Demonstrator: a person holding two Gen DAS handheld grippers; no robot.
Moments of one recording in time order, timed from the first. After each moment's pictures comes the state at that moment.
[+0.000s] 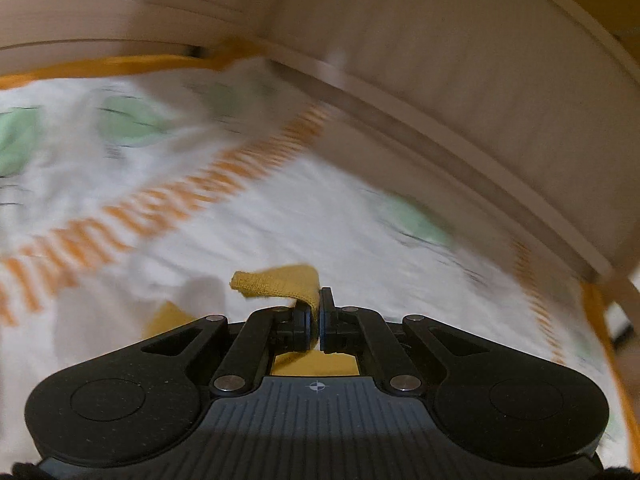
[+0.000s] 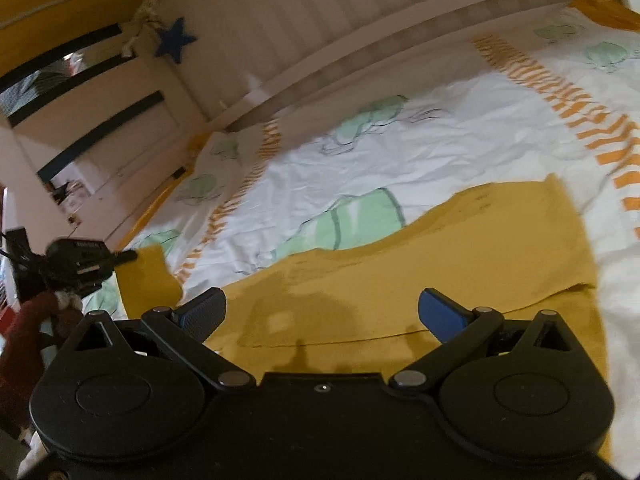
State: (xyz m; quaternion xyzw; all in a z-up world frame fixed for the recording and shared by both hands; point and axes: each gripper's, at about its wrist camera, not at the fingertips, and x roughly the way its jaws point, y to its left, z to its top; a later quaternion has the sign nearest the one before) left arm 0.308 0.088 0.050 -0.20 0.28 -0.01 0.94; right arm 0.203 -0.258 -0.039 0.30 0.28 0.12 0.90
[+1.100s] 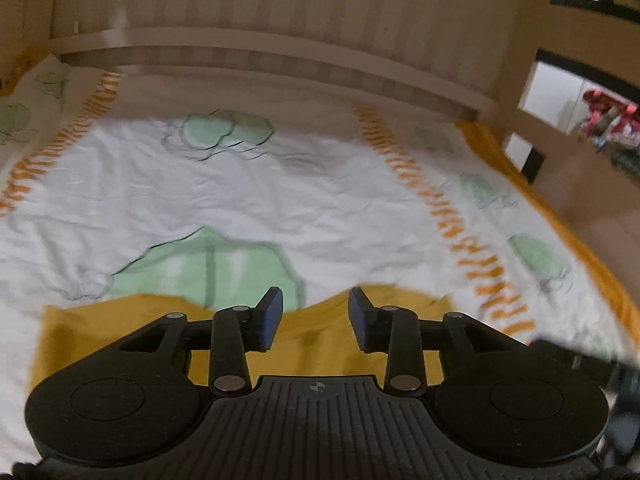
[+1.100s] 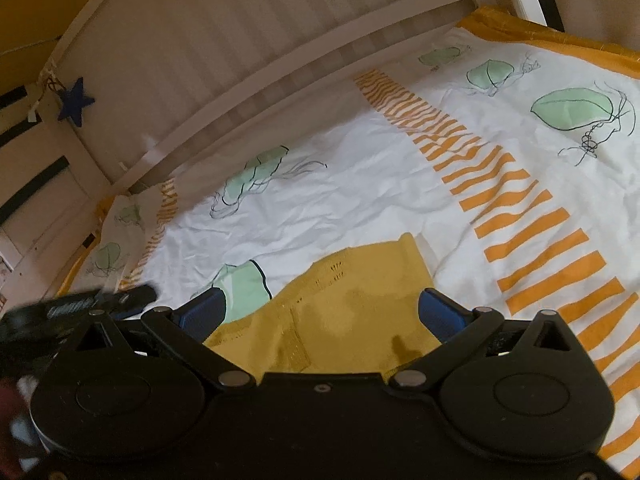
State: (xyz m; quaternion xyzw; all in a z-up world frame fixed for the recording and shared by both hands) left arm 0.298 -0.111 0.029 -0.02 0.33 -0.20 0.92; right arm 0.214 -0.349 -0.044 0.33 0.28 -0.02 0.90
